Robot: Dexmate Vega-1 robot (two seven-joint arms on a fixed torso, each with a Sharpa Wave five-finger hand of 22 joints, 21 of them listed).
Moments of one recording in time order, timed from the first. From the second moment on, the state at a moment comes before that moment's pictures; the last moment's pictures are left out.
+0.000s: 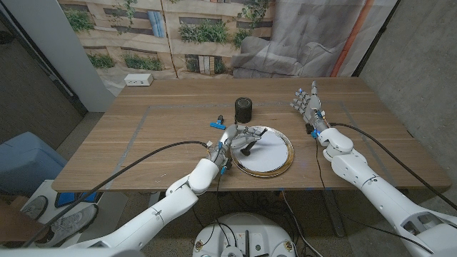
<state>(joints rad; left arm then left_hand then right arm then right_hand) 0.95 0.44 0.67 -1.49 0.03 -0.33 0.30 1.13 0.07 0.28 -0.16 0.17 1.18 -0.14 0.20 0.19 1.26 -0.22 0.19 0.19 0.62 -0.06 0.18 0.17 0.44 -0.04 0.21 0.18 -0.84 -0.51 -0.37 -1.30 0.65 0.29 0.03 -0.03 0.06 -0.10 0.18 0.30 -0.07 -0.02 0.22 0.26 0.00 0.01 0.22 0.35 -0.01 0.05 0.25 0.45 0.11 0.14 0.34 0.20</state>
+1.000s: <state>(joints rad) 0.93 0.43 0.67 -1.46 0.03 -0.36 0.31 1.13 0.07 0.28 -0.16 0.17 1.18 -0.14 0.20 0.19 1.26 -0.22 0.19 0.19 0.62 -0.06 0.18 0.17 0.44 -0.04 0.21 0.18 -0.84 -0.51 -0.37 -1.30 0.65 0.29 0.03 -0.03 0.06 -0.10 0.18 0.30 -0.07 -0.02 0.22 0.26 0.00 0.01 0.22 0.35 -0.01 0.05 0.25 0.45 0.11 0.14 0.34 0.20</state>
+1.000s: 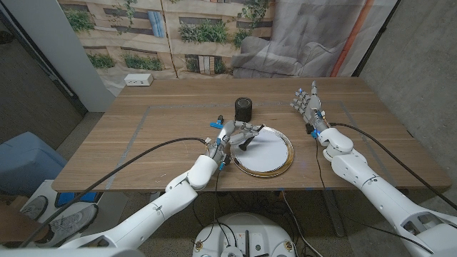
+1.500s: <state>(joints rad) 0.93 0.43 0.66 -1.49 0.03 -0.37 0.30 1.13 0.07 0.27 -0.17 0.17 1.18 -0.14 0.20 0.19 1.26 -0.22 0.19 0.19 0.62 -0.06 0.18 0.17 0.44 -0.04 0.21 0.18 -0.84 -0.51 -0.37 -1.30 0.65 0.29 0.03 -0.03 0.06 -0.10 0.18 0.30 -0.07 -0.02 0.22 0.26 0.00 0.01 0.22 0.35 -0.01 0.05 0.25 0.45 0.11 0.14 0.34 0.20</state>
